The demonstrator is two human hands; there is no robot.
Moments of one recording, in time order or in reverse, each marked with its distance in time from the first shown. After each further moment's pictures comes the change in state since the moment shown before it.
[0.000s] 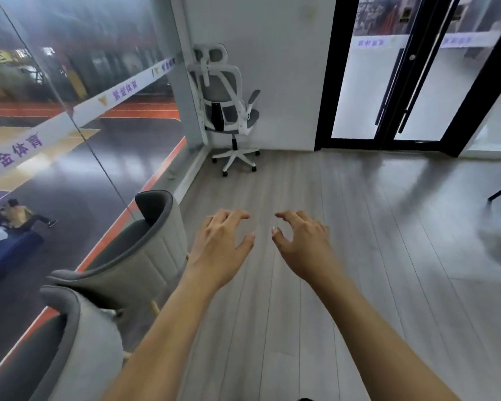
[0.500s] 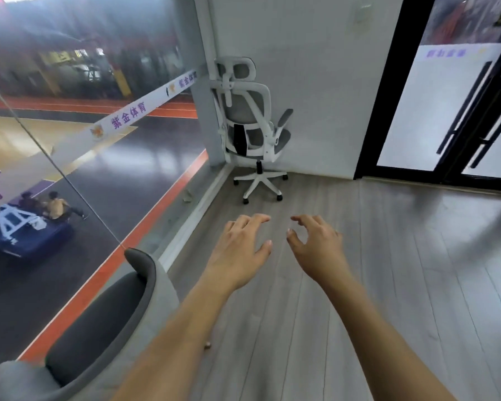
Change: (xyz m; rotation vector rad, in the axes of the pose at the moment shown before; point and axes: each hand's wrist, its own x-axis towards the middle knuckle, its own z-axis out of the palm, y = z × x) left_hand 0.440 -0.071 0.067 -0.037 -0.051 -0.050; right_hand 0.469 0.074 0.063 0.092 -0.038 -0.012
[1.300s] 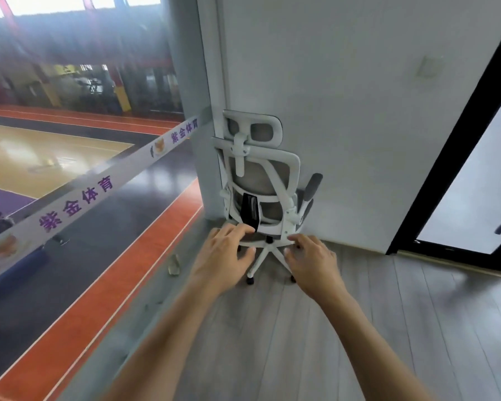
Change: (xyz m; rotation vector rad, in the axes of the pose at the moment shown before) left_hand 0.626 -0.292 -0.059 0.009 0.126 0.007; right_hand 0.653 -0.055 0.171 0.013 -0.036 -0.022
